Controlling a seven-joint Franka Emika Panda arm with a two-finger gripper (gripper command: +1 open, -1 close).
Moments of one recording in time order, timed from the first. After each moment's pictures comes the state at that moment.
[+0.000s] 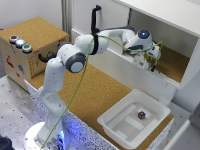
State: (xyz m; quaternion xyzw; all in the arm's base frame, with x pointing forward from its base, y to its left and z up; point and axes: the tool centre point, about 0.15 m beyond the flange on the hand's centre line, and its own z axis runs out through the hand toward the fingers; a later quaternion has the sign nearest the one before) arm 0.694 -0.245 0.457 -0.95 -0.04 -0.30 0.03
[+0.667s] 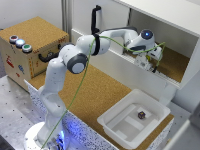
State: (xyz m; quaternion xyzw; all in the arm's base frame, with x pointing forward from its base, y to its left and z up) arm 0.662 -0.261 0.460 -0.96 -0.04 -0.26 0.05
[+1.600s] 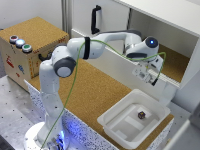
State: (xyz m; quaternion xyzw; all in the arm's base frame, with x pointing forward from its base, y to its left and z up) arm 0.464 -0.334 0.445 -0.98 -0.02 -0.19 0.08
